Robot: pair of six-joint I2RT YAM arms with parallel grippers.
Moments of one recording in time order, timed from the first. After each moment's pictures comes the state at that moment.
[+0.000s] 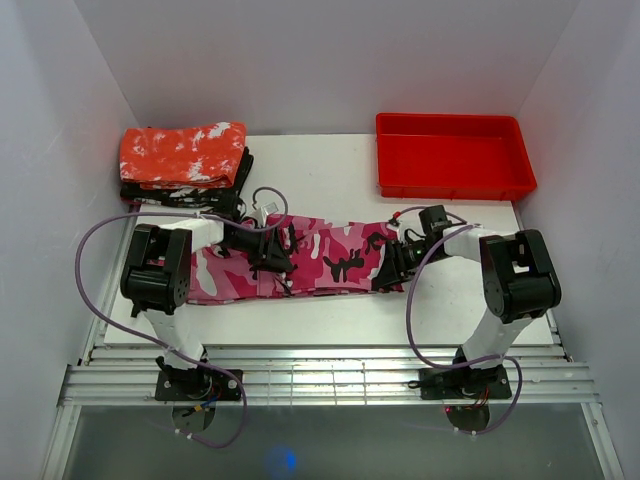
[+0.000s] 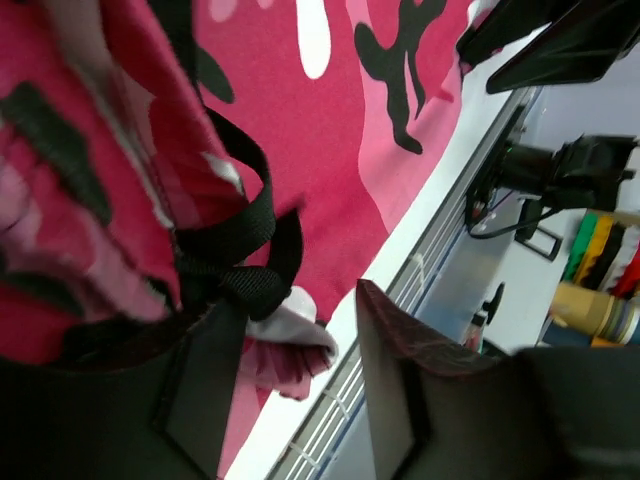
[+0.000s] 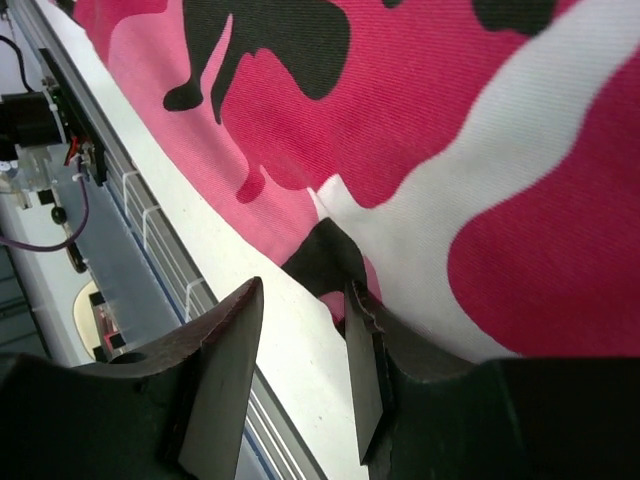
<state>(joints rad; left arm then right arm) -0.20 1.83 1.01 -0.44 0.92 -0.09 0.21 1.73 0.85 -0.43 -0.90 -0.05</state>
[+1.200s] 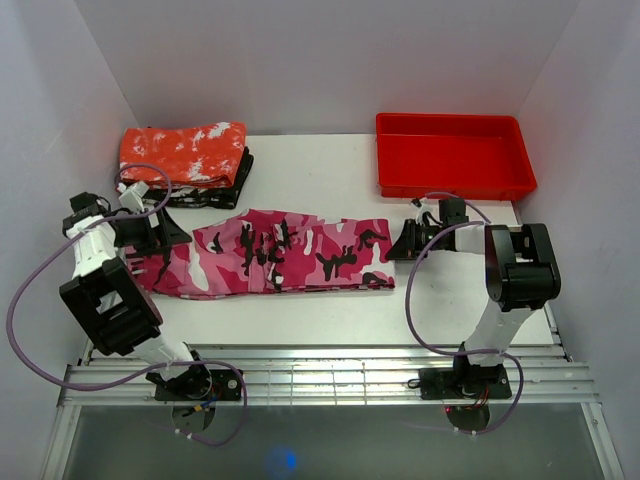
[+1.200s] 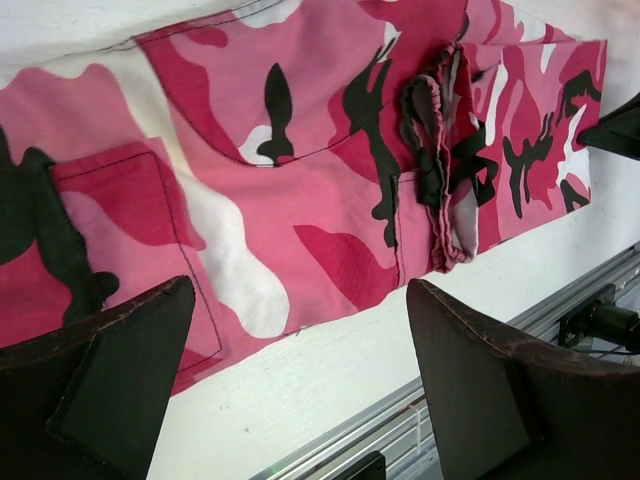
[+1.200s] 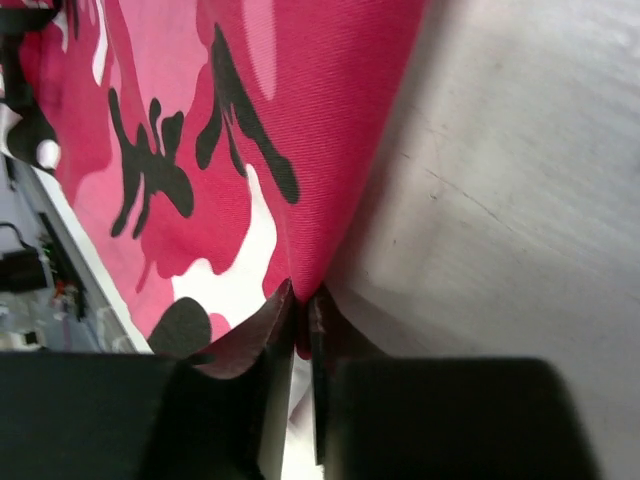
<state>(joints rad) 0.56 1.57 1.21 -0.91 0.84 0.37 0.08 1.80 0.85 -0.06 -0.84 0.15</state>
